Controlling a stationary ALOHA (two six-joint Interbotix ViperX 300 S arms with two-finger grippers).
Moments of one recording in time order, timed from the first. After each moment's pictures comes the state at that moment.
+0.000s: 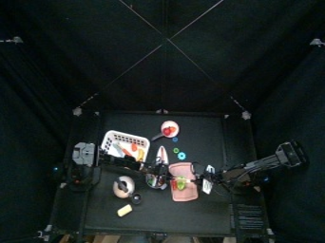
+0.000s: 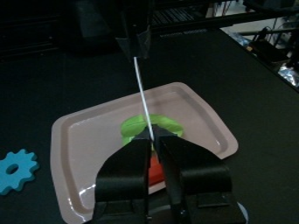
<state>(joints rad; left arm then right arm) 0.04 0.35 0.58 0.47 -0.71 -0.24 0.28 -0.52 1.04 -0.33 0.47 0.93</state>
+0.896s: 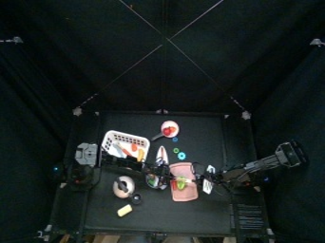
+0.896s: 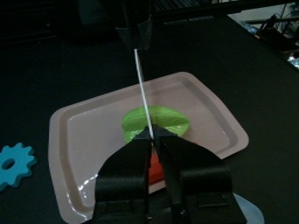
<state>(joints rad) 0.03 0.39 0.54 0.47 -0.65 -0.25 0.28 -0.51 1.06 -0.33 0.48 0.93</state>
